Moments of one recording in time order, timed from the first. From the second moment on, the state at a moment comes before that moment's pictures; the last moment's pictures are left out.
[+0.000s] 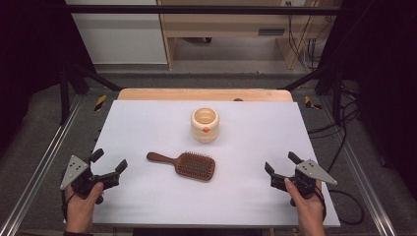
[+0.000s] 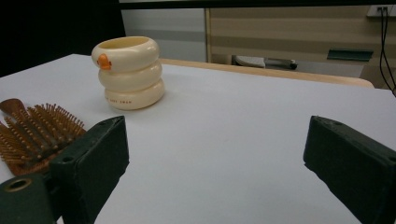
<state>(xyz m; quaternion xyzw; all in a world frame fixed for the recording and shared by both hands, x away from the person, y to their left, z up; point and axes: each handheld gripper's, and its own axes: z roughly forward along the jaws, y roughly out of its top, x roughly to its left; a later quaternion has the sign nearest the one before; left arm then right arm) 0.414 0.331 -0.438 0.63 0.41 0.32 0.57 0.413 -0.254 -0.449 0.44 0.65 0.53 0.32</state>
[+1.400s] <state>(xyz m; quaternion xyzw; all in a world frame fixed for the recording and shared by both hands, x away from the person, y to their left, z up) 0.413 0.307 -0.438 0.67 0.40 0.30 0.55 0.414 -0.236 -0.451 0.43 0.67 0.53 0.30</state>
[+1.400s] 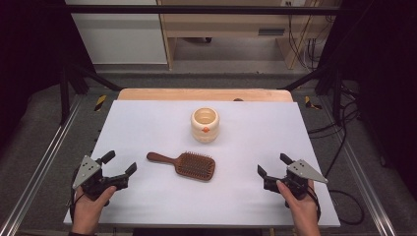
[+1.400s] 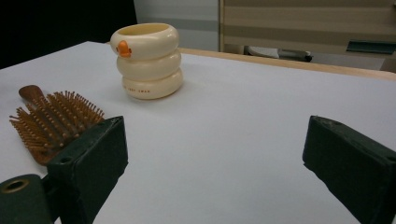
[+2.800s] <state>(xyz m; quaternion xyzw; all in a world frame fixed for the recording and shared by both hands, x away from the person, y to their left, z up) 0.457 0.253 -0.440 0.75 0.37 0.23 0.50 0.416 -0.224 -0.454 0.42 0.69 0.52 0.28</state>
